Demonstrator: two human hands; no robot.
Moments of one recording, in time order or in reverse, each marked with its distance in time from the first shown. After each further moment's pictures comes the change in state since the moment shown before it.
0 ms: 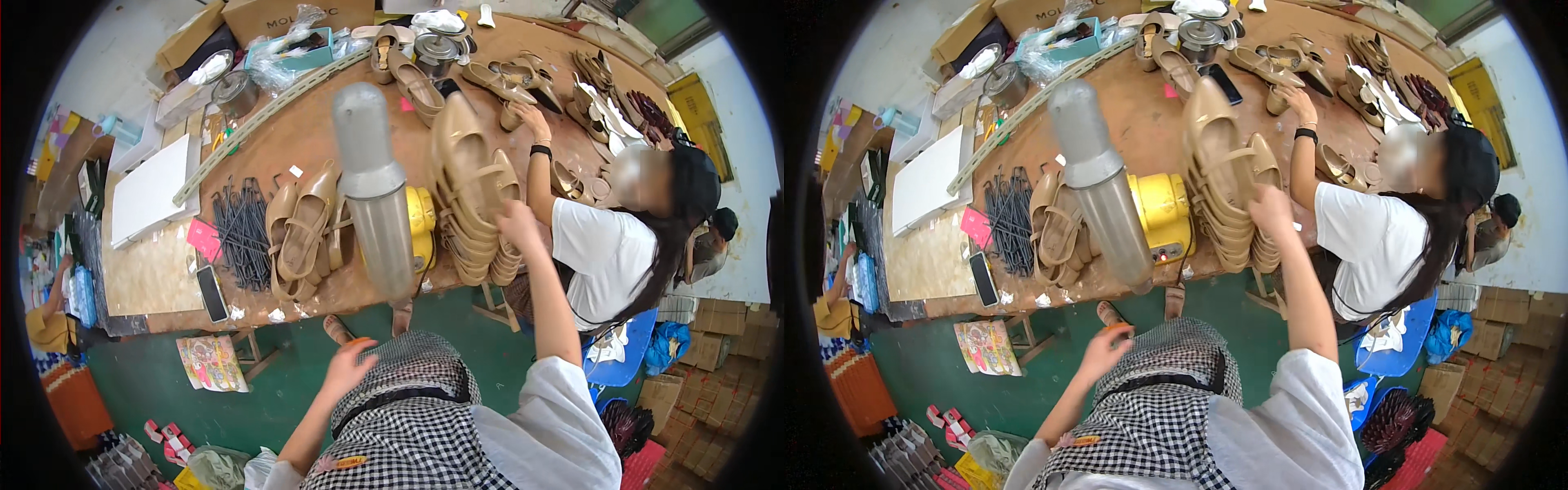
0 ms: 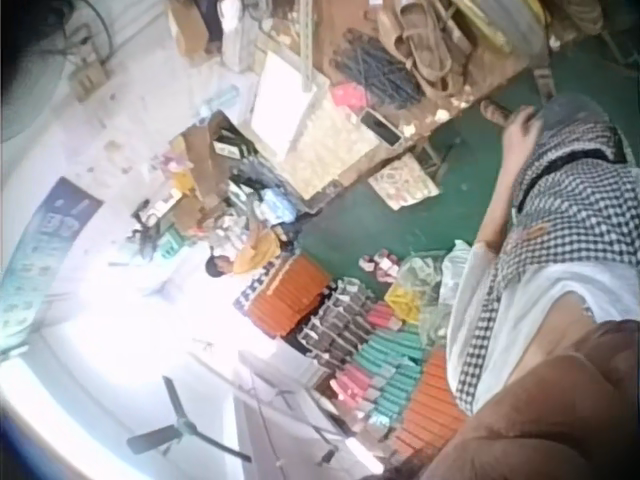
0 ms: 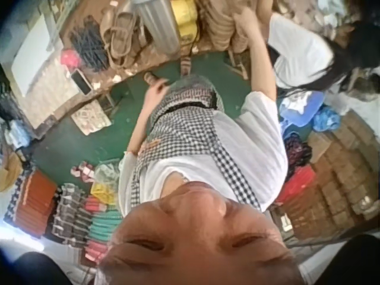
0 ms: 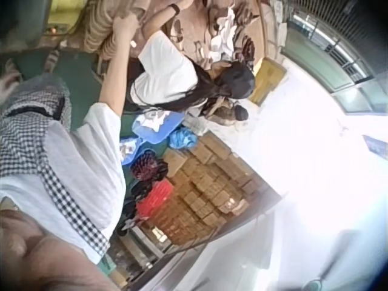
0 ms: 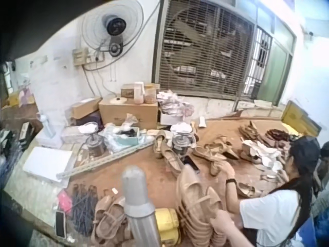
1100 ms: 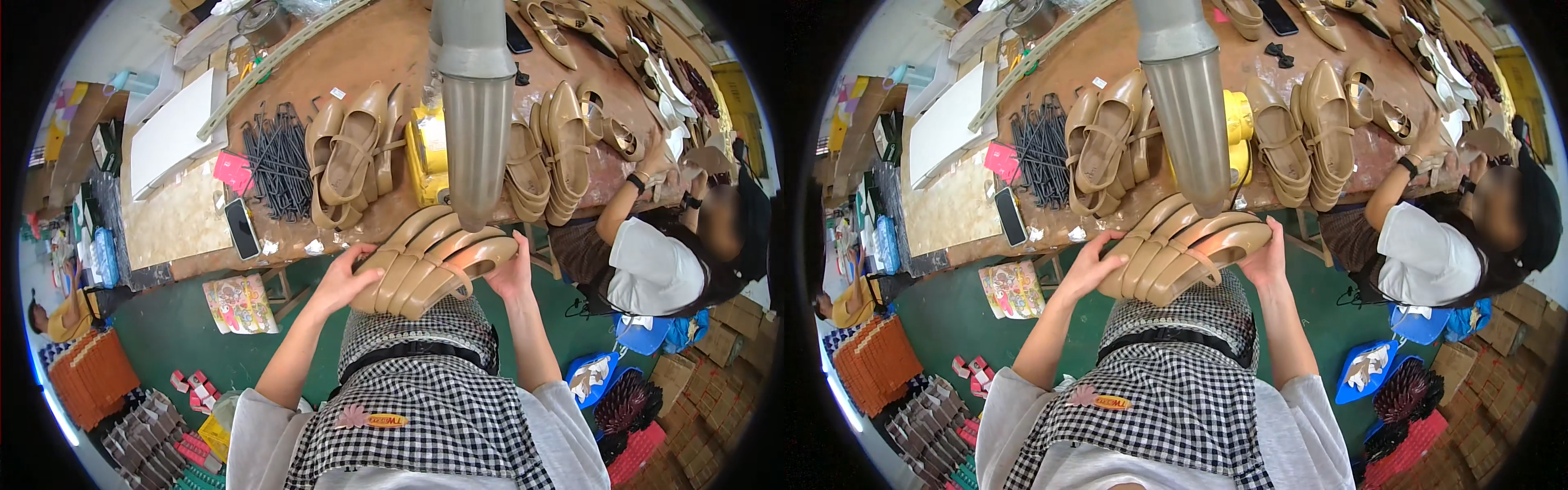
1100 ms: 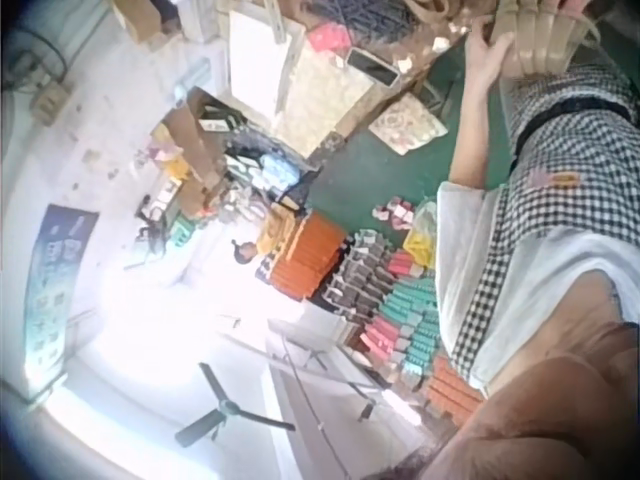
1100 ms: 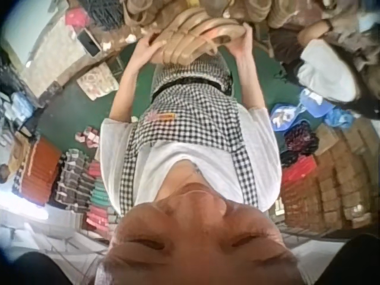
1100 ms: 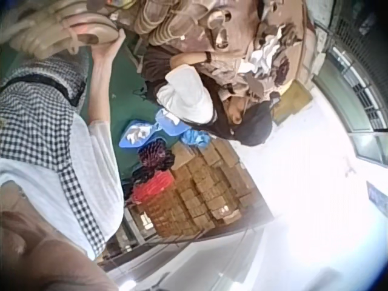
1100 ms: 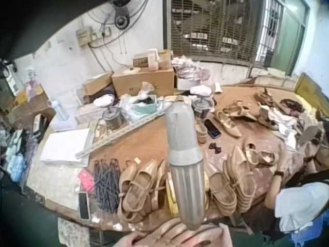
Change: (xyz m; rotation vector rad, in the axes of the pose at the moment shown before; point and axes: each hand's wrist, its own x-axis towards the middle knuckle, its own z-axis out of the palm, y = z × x) left_hand 0.009 0.014 -0.112 -0.195 -0.056 -0.071; right_hand -0.193 -0.053 0.146 2.050 -0.339 0.732
